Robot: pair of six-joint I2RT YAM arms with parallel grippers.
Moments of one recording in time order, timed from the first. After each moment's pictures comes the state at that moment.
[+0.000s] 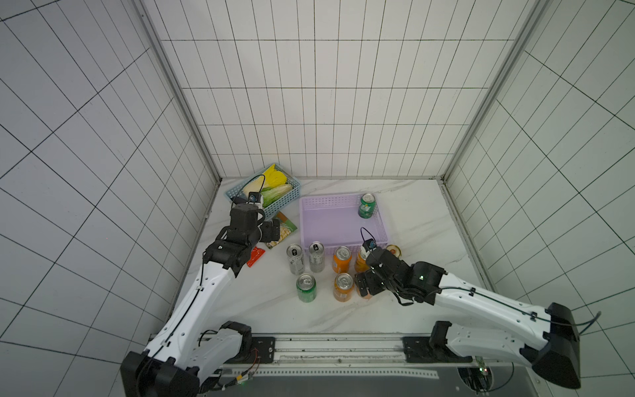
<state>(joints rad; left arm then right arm) -0.24 1.04 0.96 -0.55 -0.14 -0.10 1.09 1.10 0.87 -0.75 0.23 0.49</state>
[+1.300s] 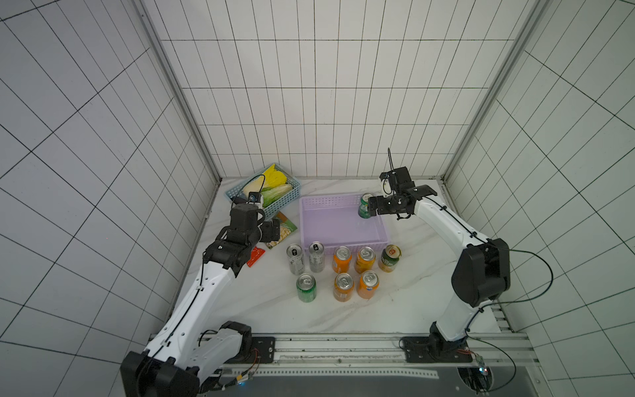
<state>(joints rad) -0.24 1.04 0.96 -0.55 -0.14 -0.10 0.41 1.79 1.58 -0.74 -0.03 0.11</state>
